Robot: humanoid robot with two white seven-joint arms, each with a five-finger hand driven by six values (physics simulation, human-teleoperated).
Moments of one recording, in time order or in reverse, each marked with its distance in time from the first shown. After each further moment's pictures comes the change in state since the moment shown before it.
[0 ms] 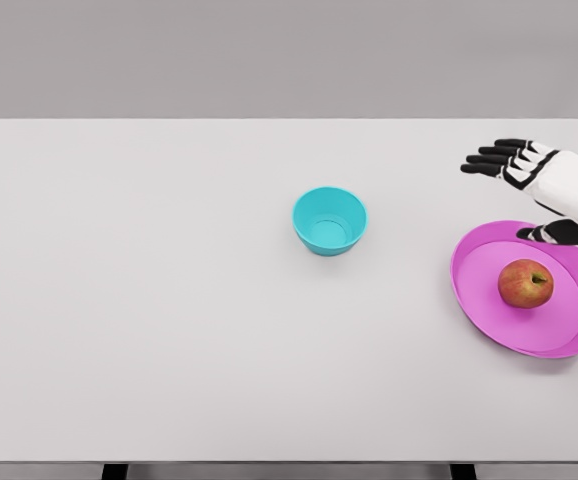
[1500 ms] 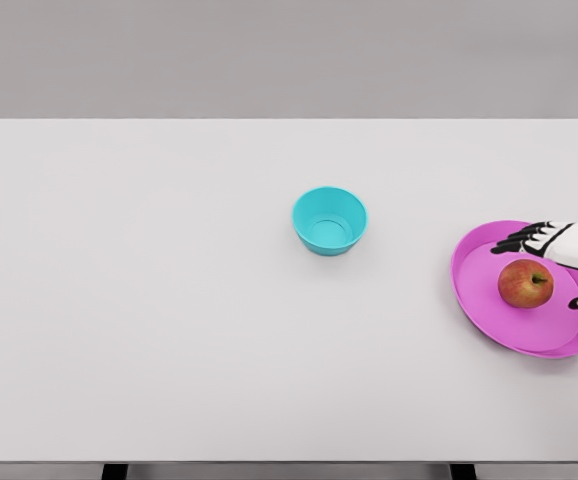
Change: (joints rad) left arm 0.000 0.000 0.000 0.000 0.000 0.000 0.000; right arm 0.060 0.003 -0.095 0.118 -0.069 -0.002 0.516
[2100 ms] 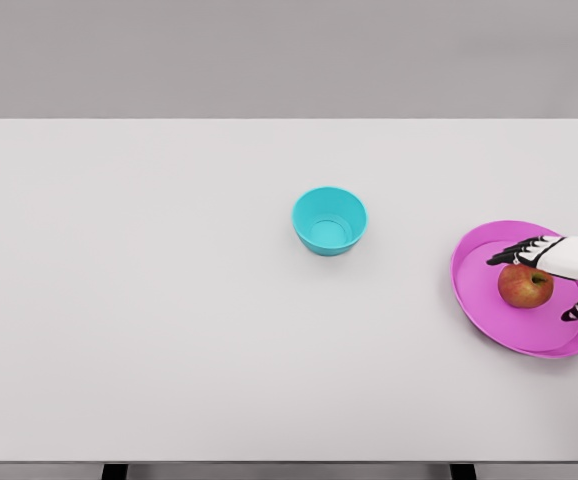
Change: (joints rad) left arm 0.000 0.000 0.000 0.000 0.000 0.000 0.000; right arm -0.029 0.034 0.073 0.084 0.007 0.000 0.000
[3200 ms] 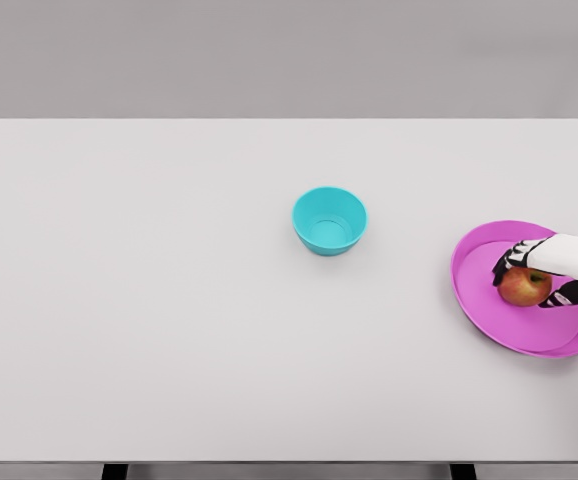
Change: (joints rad) left arm 0.000 0.000 0.000 0.000 0.000 0.000 0.000; right arm -0.087 0.025 0.093 0.048 0.009 0.001 0.000
